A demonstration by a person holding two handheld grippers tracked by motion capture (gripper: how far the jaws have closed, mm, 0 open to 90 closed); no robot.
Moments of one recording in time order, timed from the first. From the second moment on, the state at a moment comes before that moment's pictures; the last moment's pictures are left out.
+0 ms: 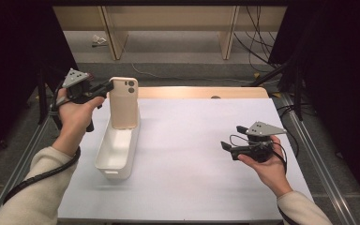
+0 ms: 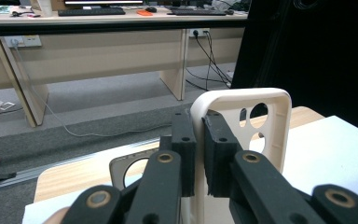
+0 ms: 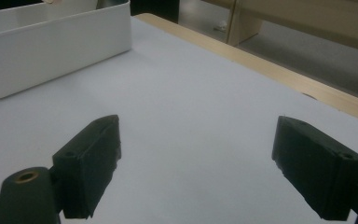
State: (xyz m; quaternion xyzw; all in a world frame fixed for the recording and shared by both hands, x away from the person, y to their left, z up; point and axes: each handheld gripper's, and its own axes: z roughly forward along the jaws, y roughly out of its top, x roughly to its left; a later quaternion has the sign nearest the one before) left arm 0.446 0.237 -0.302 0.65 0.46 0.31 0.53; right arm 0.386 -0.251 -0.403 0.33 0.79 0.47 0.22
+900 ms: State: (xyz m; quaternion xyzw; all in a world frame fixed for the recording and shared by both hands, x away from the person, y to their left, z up) left arm 0.459 0.248 -0.307 0.65 0.46 0.32 0.52; right arm 0.386 -0.252 -0.403 0.33 0.79 0.47 0.22
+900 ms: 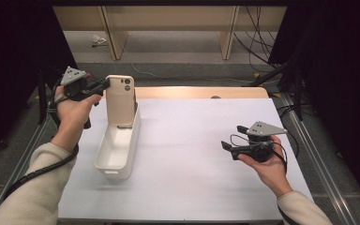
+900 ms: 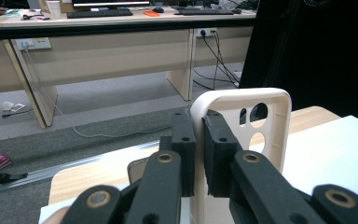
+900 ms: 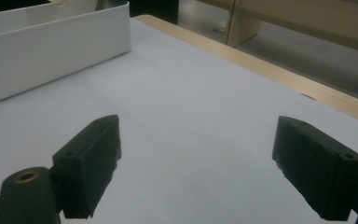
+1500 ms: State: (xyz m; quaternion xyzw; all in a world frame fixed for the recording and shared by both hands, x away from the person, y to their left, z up) left arm 0.471 0.250 -0.316 0.64 0.46 0.32 0.52; right arm 0.386 -0.252 -0.403 0.33 0.79 0.47 0.22
